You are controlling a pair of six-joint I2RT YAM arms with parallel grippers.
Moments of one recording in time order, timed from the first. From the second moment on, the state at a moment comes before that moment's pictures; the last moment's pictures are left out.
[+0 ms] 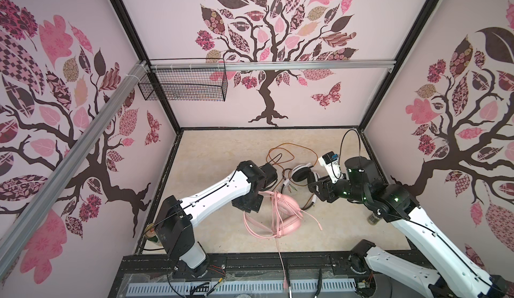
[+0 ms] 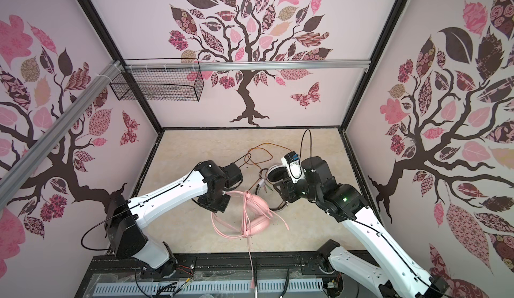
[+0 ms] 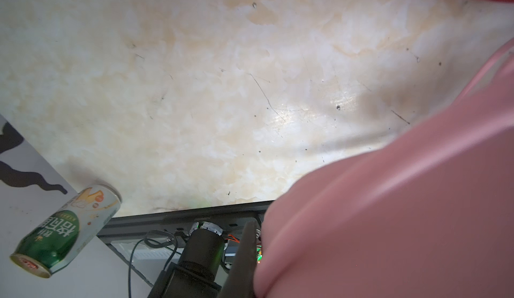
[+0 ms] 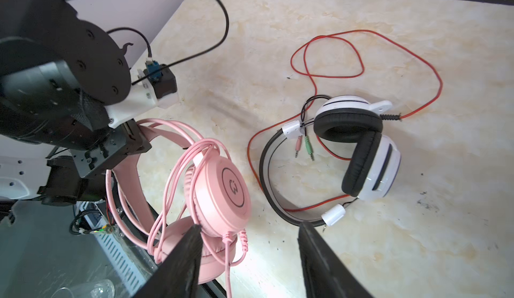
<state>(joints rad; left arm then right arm) -0.85 1.60 1.45 -1.50 -0.13 -0.51 0.56 0.90 1.10 -0.85 -0.22 0.23</state>
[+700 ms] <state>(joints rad) -0.48 1.63 1.66 -1.46 -0.24 -0.44 0.54 0.91 0.69 -0.57 -0.31 0.44</state>
